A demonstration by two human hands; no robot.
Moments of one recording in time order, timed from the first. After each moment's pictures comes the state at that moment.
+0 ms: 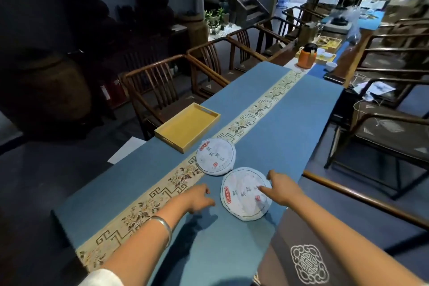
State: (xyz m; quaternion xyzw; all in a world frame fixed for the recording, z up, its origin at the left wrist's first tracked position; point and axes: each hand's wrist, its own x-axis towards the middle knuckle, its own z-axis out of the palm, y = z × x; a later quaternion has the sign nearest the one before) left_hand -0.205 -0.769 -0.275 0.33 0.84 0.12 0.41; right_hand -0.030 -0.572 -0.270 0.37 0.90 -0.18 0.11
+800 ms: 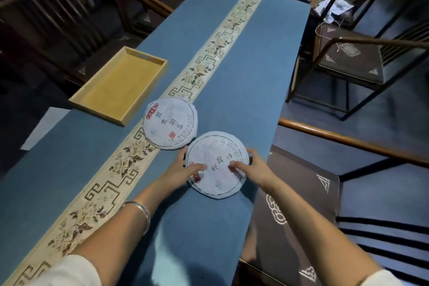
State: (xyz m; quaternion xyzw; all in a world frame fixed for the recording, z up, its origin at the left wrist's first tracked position) left_hand -0.237 -0.677 -0.410 0.20 0.72 0.37 0.55; right_hand -0.036 -0.537 -0.411 0.54 0.60 -0.59 -0.05
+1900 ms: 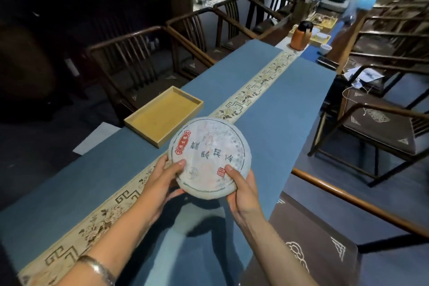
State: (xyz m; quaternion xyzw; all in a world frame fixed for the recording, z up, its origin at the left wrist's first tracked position) left_hand -0.227 -0.748 -0.258 0.08 0.61 0.67 0.41; right_hand -0.100 -0.612 -0.286 0.29 0.30 -0.85 -0.30
